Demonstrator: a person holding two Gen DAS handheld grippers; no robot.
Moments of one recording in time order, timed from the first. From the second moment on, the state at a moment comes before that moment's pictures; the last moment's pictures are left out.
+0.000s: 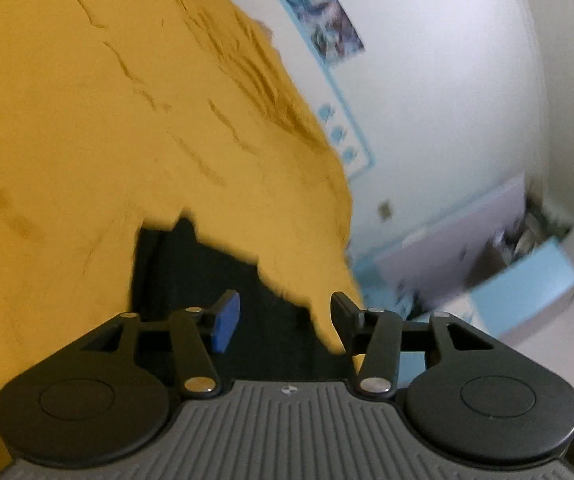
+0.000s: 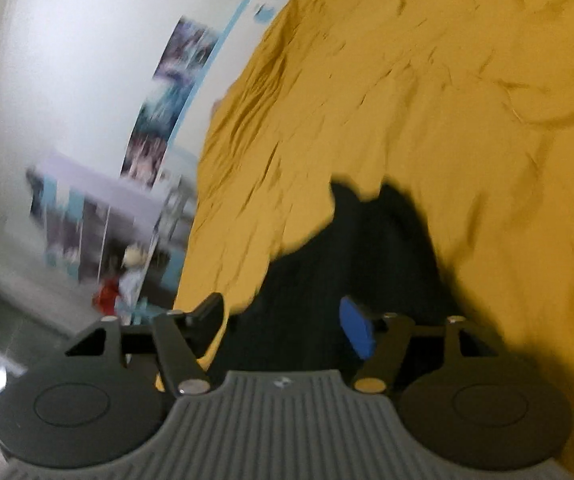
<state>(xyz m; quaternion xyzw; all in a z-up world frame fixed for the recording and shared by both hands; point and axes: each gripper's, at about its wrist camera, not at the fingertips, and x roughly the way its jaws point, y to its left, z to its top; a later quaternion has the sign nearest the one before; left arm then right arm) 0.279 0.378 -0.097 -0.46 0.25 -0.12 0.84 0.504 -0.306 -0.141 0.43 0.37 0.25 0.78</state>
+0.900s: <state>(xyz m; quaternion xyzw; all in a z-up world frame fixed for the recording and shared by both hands) 0.224 0.322 -0.198 -0.56 0.30 0.06 0.77 0.409 -0.313 -0.205 0.48 0.41 0.12 0.77</state>
